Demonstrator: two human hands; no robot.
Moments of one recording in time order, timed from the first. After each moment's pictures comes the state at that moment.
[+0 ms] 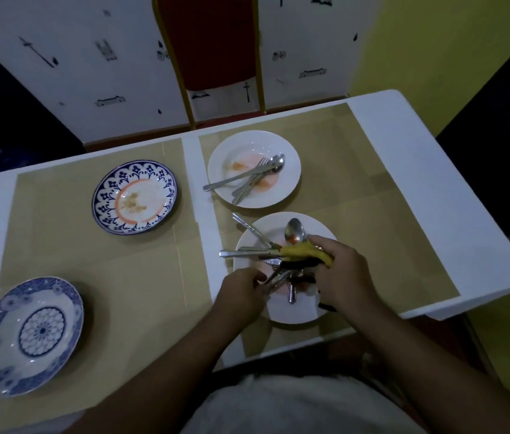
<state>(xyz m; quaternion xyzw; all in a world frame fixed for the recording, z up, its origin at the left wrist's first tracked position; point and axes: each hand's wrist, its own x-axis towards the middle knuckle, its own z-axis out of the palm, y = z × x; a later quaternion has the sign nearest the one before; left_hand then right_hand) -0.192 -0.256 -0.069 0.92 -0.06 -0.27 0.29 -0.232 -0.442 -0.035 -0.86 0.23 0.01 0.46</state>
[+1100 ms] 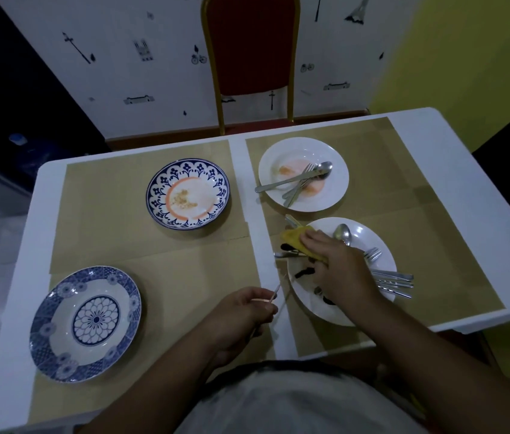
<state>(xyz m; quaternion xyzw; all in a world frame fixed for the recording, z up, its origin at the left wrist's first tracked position) -0.203 -0.132 -0.027 0.61 0.18 -0.45 0.62 -0.193 -0.344 -0.031 -0.94 0.05 -0.03 0.33</state>
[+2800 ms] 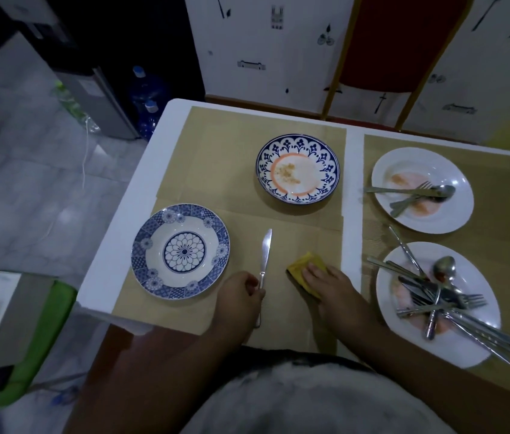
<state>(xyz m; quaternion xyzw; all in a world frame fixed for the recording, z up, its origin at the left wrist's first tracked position) -0.238 -0.011 -0.115 0.88 0.22 -0.11 0.42 -0.199 -0.226 -0.105 -0.94 -0.18 0.23 0.14</state>
